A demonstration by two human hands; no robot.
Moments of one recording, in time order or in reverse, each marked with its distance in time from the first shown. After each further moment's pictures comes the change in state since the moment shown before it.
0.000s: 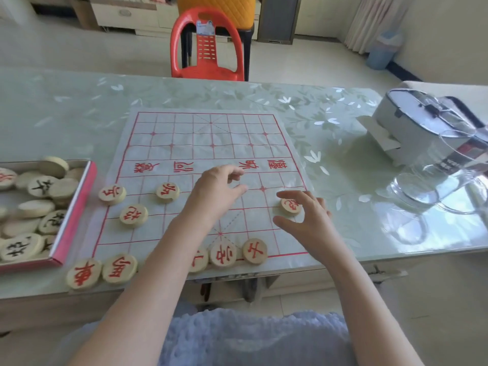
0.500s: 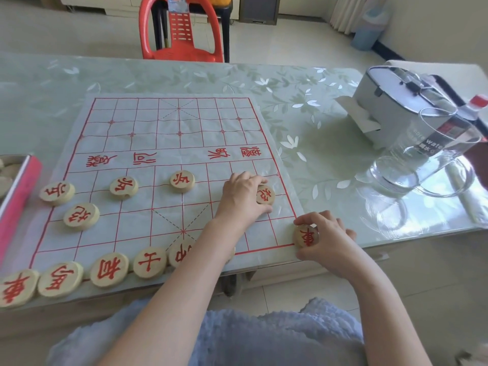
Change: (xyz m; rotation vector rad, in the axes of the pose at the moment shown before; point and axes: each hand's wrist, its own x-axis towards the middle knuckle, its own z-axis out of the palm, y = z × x) left_hand 0.016 0.033 0.110 0.236 -0.162 0.110; right_hand -0.020 0.071 -0.040 -0.276 -0.181 0.271
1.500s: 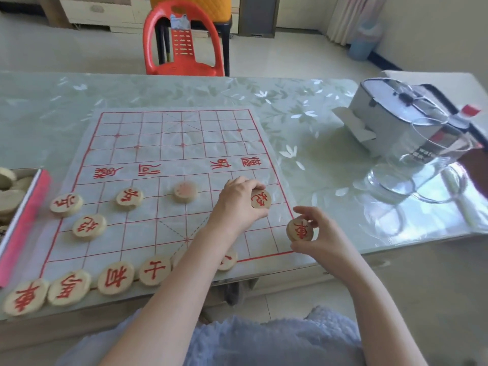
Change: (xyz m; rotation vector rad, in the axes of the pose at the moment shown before) left_hand -0.010 0.001 -0.022 -0.143 -0.007 0.003; right_hand 0.006 0.000 0.001 0.420 0.055 -0.076
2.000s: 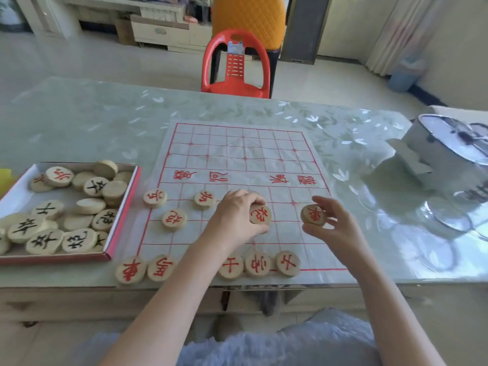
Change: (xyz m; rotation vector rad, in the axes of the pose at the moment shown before) left_hand -0.068 -0.066 -0.092 0.014 0.055 -0.038; right_hand 0.020 -0.069 0.056 0.148 0.092 -0.164
